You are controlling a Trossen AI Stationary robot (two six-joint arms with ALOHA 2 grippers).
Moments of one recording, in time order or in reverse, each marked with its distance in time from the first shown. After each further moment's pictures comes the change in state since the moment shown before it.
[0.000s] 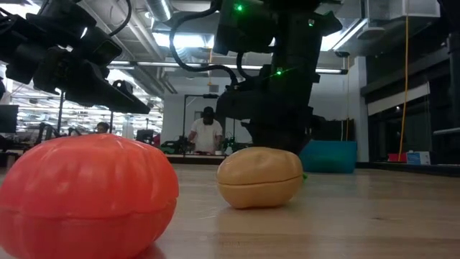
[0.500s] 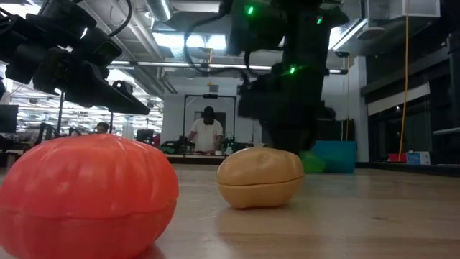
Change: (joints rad) left arm 0.000 0.000 0.000 -0.006 0.000 0.000; right arm -0.003 -0.076 -0.013 -0.089 0.015 -0.049
